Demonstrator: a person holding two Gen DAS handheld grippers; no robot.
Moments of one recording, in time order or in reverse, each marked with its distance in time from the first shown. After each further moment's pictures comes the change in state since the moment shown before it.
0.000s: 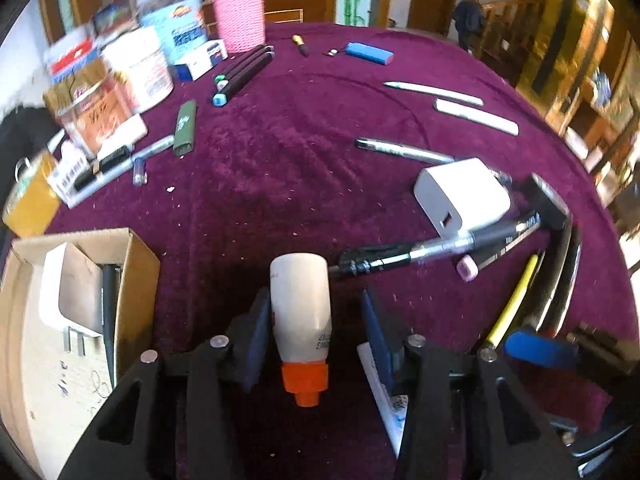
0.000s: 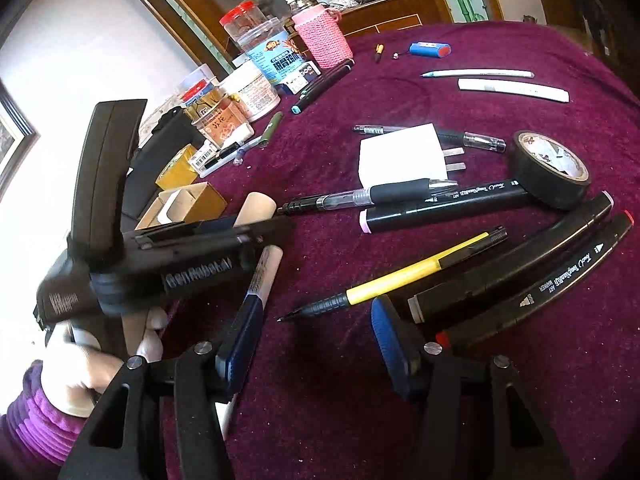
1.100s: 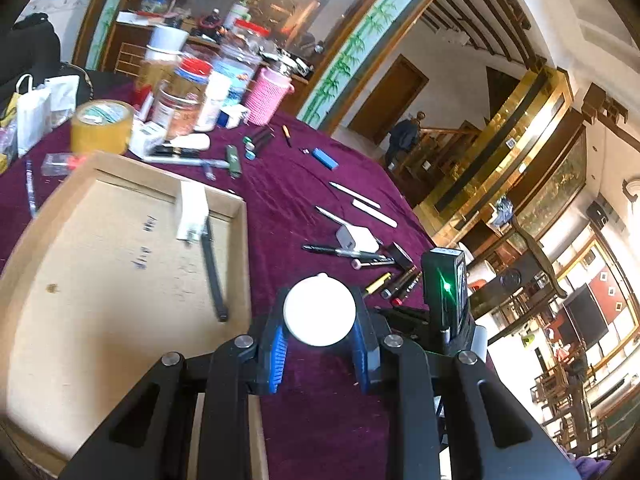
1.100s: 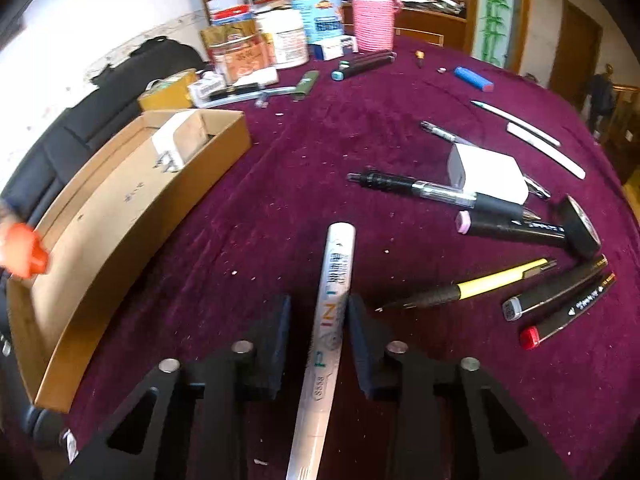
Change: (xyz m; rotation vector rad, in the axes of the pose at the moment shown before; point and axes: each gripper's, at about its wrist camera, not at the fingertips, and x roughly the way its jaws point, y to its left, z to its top) left arm -0.168 0.129 -0.118 -0.291 -0.332 -0.461; right arm 0.050 0.099 -0.020 -0.233 0.075 -0.327
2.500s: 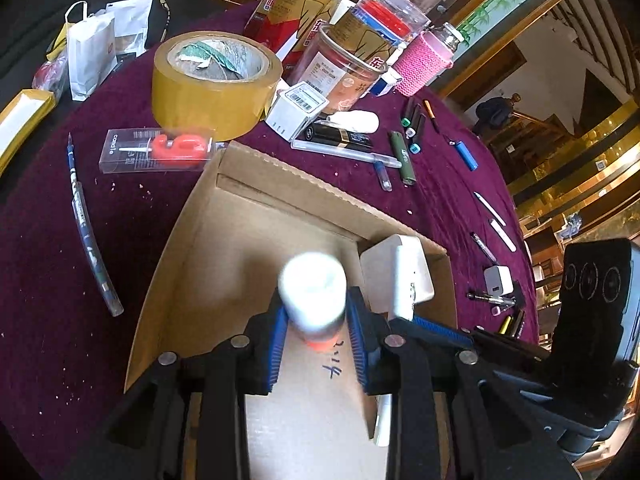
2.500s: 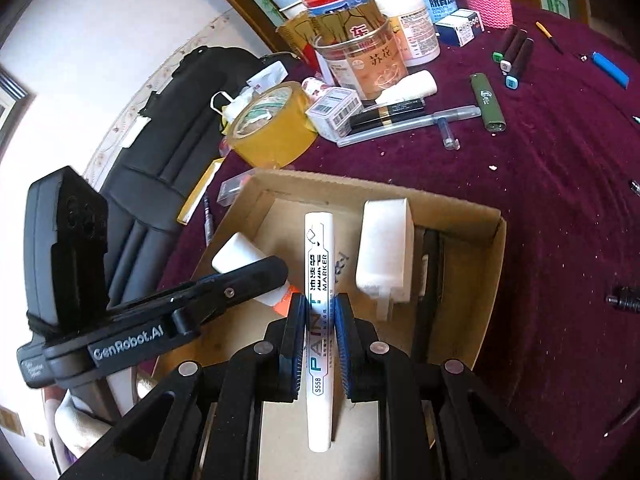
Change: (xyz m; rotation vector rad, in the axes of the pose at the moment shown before) left arm 0.071 0.164 0.085 -0.218 0.265 0.224; right arm 0.069 0.120 0.124 0.154 0.123 0.381
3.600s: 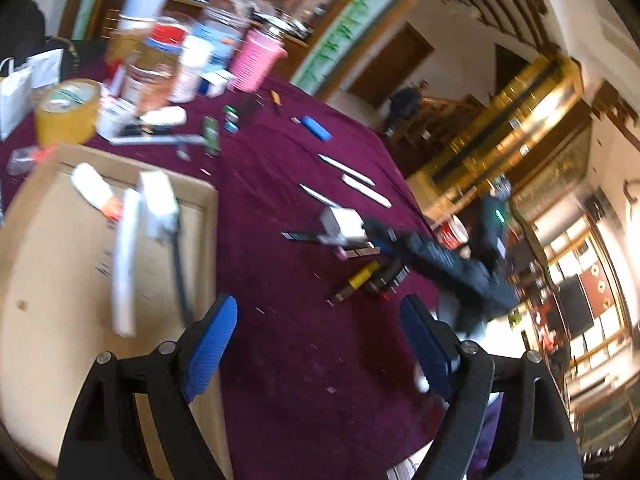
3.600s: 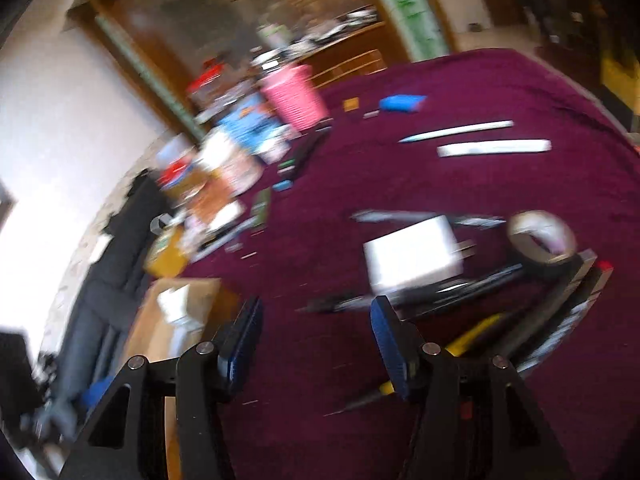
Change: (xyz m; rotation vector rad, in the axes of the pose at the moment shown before) left arm -0.041 -0.162 -0.108 0.216 -0.077 -0.243; right arm -0.177 -0.179 -0.063 0.231 -0.379 -0.155
